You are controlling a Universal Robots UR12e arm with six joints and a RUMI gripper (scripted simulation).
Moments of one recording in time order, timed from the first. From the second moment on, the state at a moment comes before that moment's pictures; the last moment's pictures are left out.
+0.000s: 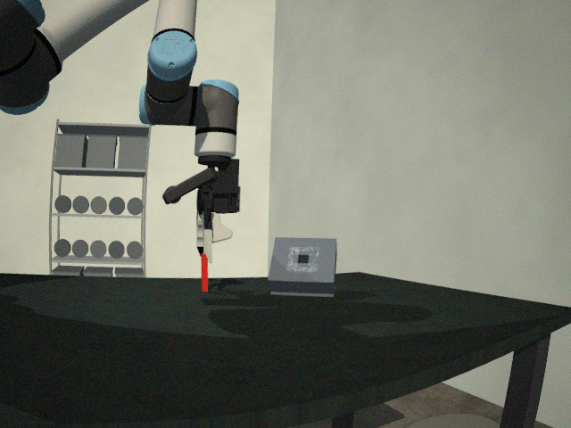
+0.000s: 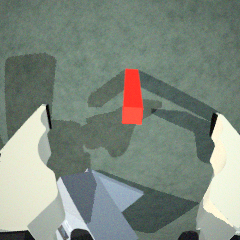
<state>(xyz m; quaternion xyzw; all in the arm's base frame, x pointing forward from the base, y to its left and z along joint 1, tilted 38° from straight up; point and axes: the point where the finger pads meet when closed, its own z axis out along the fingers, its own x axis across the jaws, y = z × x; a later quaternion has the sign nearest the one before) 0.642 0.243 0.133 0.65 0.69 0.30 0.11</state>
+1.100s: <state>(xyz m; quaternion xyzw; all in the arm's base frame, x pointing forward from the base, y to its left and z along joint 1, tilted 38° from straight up) 0.642 0.243 0.133 0.65 0.69 0.30 0.11</state>
